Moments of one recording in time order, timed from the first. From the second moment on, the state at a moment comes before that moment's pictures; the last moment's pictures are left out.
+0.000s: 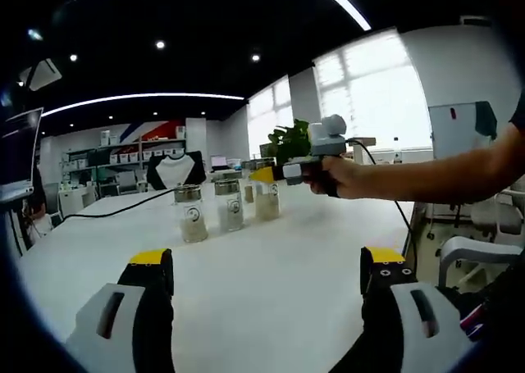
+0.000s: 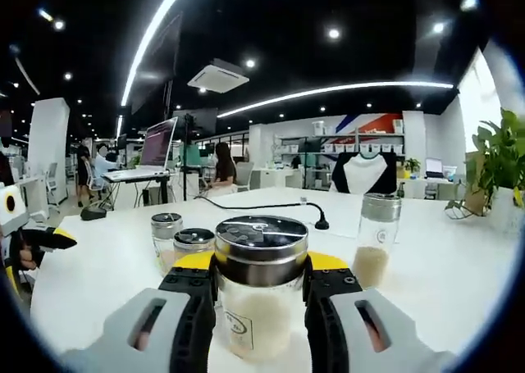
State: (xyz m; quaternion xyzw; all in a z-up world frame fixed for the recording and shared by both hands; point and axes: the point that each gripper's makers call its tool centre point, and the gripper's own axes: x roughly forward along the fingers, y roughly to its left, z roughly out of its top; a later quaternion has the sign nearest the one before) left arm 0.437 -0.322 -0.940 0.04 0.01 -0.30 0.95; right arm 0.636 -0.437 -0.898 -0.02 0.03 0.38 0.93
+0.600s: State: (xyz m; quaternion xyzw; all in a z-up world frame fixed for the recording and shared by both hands) left arm 0.434 -0.322 -0.936 0.05 0.01 -0.30 0.95; right arm 0.639 -0.438 -0.899 -0.02 0.03 0.35 0.93
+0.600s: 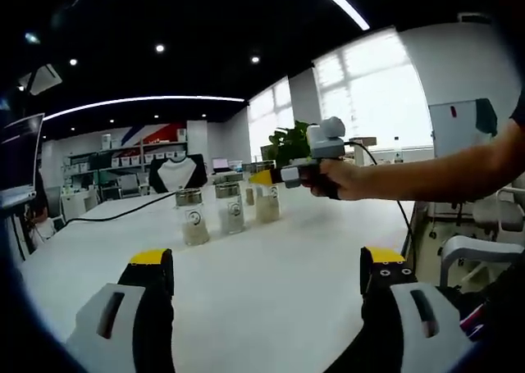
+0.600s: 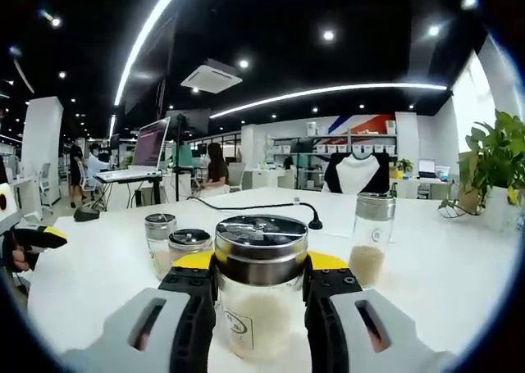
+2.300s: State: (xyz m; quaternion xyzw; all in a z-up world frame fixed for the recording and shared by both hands) left arm 0.433 -0.322 -0.932 0.05 0.00 -0.29 0.95; right arm 0.641 -0.437 -0.899 -0.01 0.02 0.34 0.94
